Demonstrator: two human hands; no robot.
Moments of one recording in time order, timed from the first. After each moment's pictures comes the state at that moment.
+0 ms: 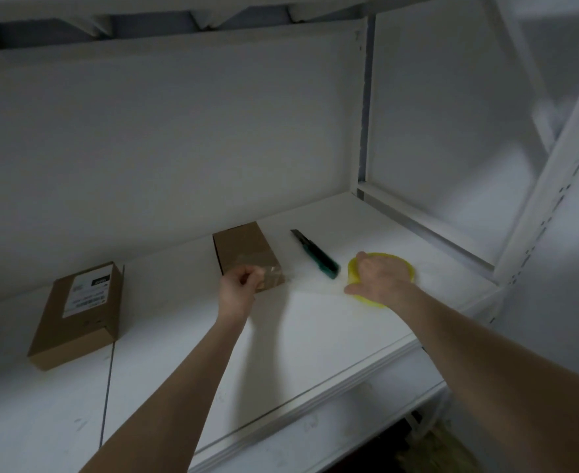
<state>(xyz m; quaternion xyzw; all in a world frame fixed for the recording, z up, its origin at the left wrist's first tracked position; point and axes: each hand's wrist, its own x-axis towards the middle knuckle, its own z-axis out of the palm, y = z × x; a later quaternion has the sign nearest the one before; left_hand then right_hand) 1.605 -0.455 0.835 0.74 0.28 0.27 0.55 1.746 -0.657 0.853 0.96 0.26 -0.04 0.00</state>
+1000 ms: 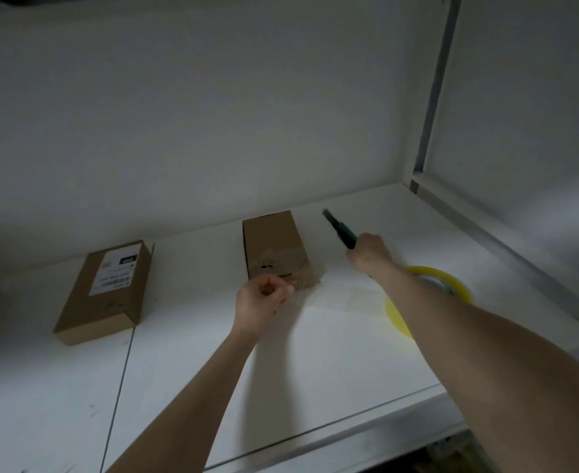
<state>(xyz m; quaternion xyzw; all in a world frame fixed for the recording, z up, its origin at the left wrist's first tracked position) 1.609 -0.438 0.809 0.73 0.32 0.24 0.55 1.806 -0.543 0.839 0.94 0.18 -0.16 -0.24</state>
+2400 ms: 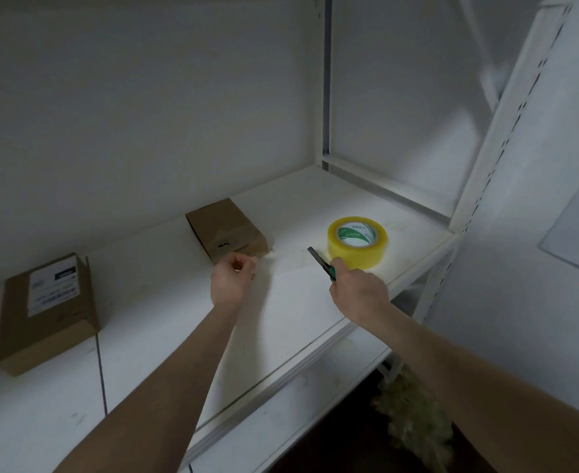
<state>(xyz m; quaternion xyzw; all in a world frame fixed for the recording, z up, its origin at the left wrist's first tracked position) 1.590 -0.446 0.804 0.76 0.28 0.22 0.54 1.629 -0.658 0.821 0.98 0.18 -0.03 -0.09</state>
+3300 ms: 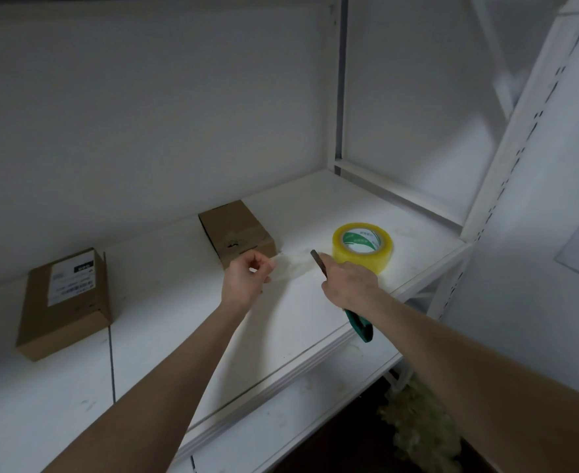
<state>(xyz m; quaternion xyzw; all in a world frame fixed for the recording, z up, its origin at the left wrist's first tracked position) 1.575 -0.466 0.829 0.81 0.20 0.18 0.52 1.644 -0.640 0.842 0.97 0.22 -0.10 -0.07</state>
